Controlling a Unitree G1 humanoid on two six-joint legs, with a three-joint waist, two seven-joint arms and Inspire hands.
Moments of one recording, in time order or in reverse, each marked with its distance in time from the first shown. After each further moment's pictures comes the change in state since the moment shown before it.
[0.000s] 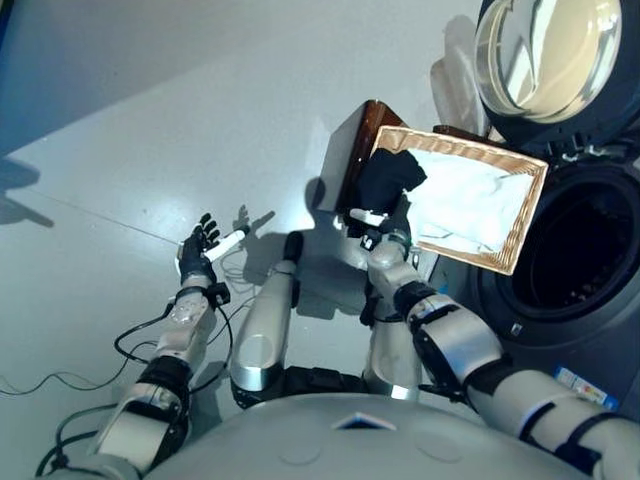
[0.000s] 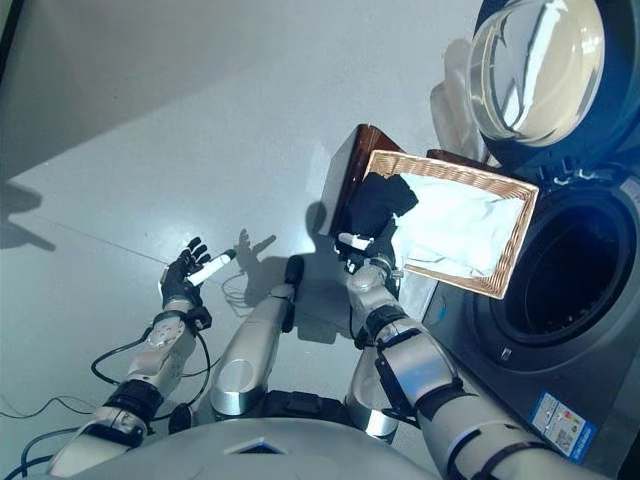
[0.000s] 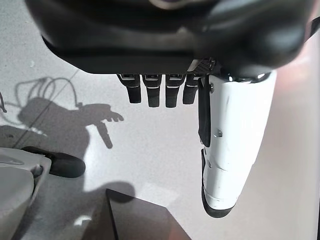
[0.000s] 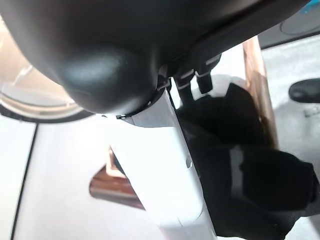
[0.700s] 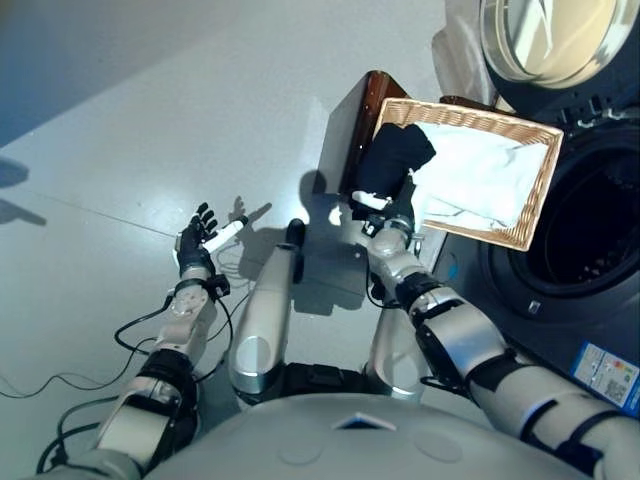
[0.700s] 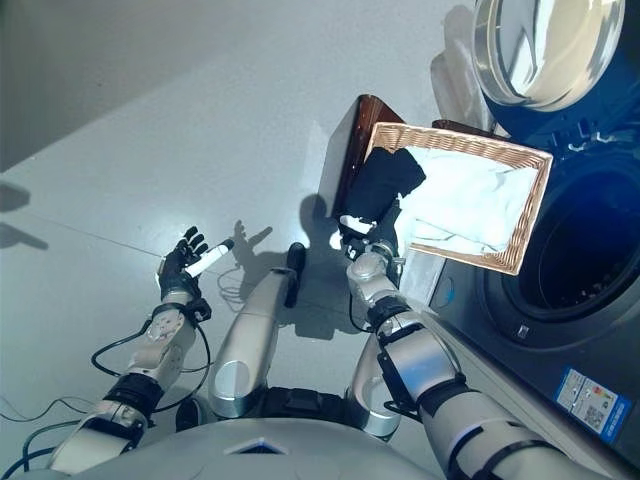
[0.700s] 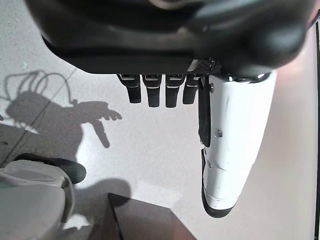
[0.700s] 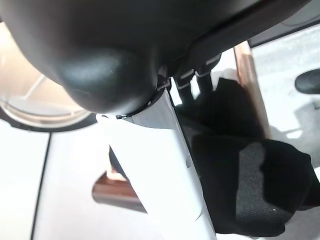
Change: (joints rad) left arm -0.015 0.004 0.002 -0.013 -0.004 -0.018 0.017; right arm -0.010 -0.020 0.009 -0.094 -0.001 -0.008 -0.017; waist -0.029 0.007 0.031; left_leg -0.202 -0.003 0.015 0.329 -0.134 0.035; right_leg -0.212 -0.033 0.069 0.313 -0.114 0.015
